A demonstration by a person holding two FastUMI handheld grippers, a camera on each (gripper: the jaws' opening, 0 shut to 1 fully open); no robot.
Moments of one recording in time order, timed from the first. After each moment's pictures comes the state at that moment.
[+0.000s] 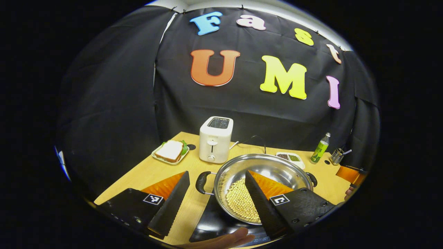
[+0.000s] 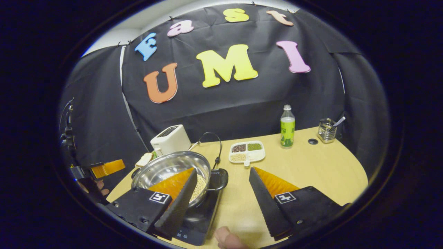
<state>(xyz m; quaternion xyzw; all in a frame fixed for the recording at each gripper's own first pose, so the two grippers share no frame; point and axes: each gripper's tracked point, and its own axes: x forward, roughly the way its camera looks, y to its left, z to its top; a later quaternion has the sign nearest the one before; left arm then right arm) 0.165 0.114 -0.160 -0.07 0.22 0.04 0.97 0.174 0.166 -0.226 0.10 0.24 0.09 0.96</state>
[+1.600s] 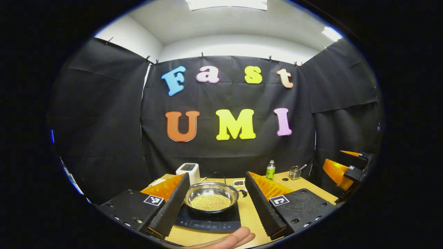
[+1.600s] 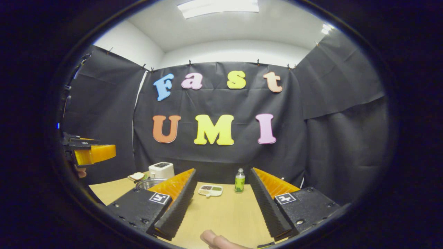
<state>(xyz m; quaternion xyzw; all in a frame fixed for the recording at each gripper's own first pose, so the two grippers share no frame) -0.025 -0.052 0.019 -0.01 0.03 -0.04 1.00 -0.014 0.025 -0.053 0.02 0.02 0.05 1.00</state>
